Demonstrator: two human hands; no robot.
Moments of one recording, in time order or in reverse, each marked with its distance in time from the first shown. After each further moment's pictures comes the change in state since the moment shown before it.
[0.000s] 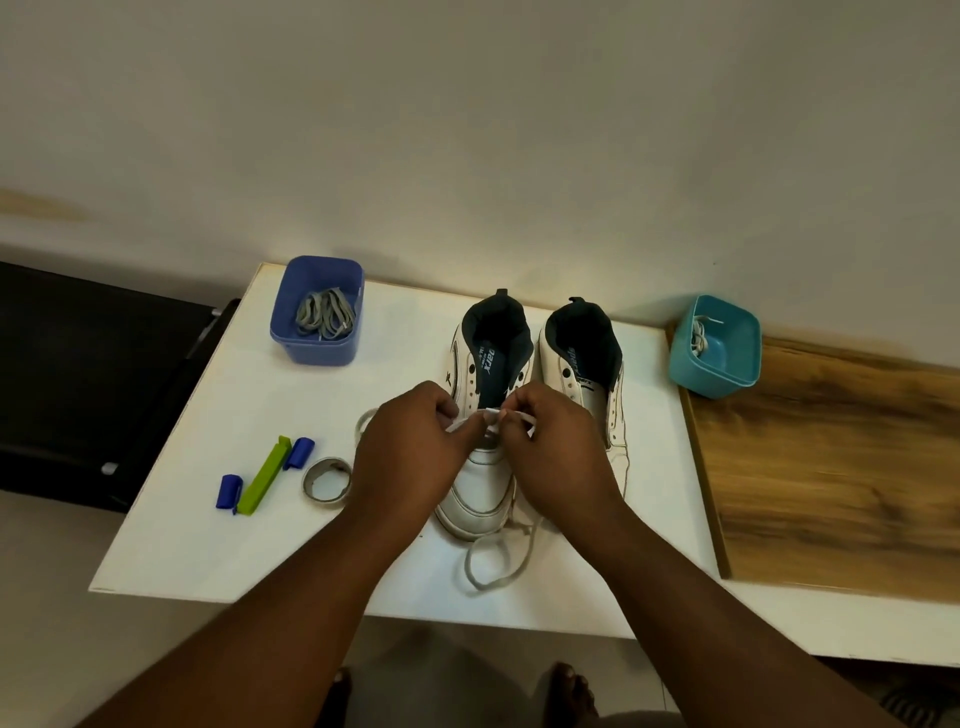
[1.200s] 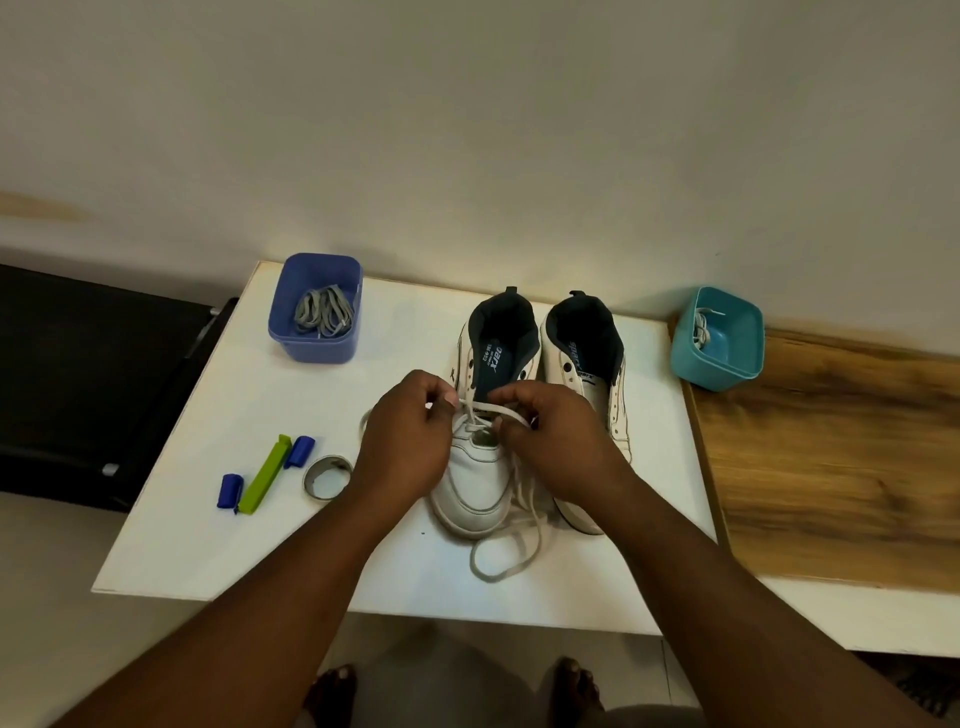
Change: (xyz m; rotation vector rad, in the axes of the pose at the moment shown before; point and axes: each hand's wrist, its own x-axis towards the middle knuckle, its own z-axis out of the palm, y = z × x) left_hand 0.010 -0.004 0.000 -0.231 0.012 -0.024; right_hand 0.013 0.004 -0.011 0.128 -0.239 0.016
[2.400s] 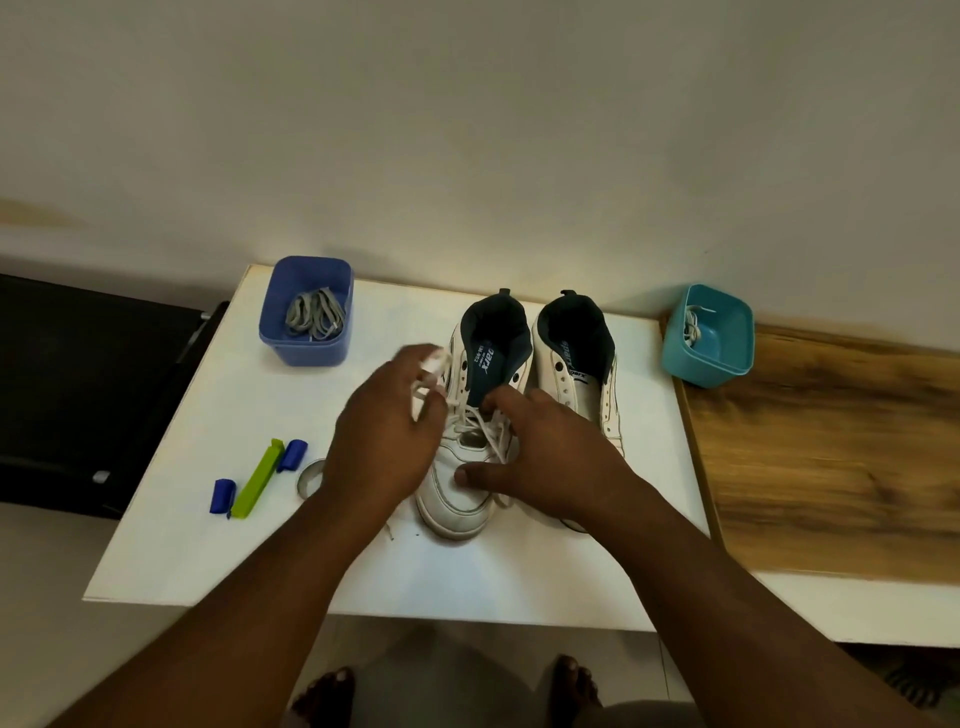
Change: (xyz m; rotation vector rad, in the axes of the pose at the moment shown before) left_hand -0.003 0.003 -0.019 0.151 0.015 0.196; right_hand -0.014 -0.013 -0.008 -0.477 -0.145 -0.033
